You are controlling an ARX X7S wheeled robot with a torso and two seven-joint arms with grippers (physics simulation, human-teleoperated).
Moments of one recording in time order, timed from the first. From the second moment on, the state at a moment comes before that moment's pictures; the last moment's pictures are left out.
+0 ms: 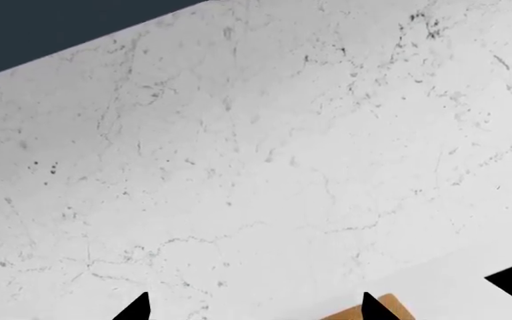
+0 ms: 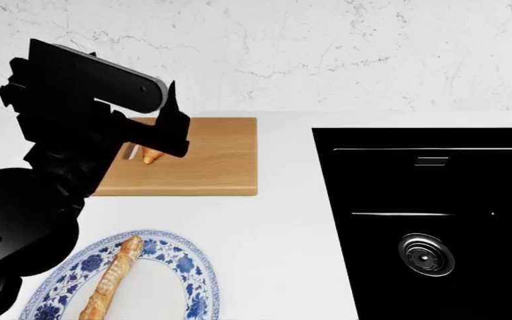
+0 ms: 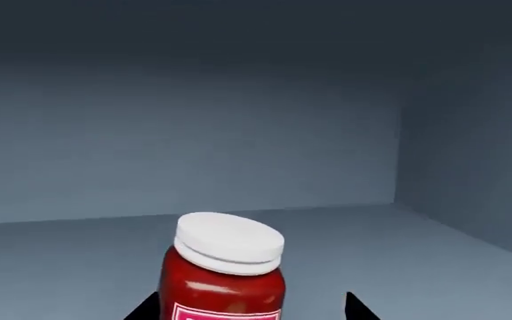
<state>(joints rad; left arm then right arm) -0.96 -0.58 0.27 0.66 -0.90 -1.19 -0.55 2.35 0.42 -0.50 0.83 0.44 1.21 0.03</state>
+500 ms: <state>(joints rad) -0.94 -0.60 0.28 0.67 -0.90 -1.17 -0.55 2.29 0.36 -0.21 0.87 0.35 1.16 0.09</state>
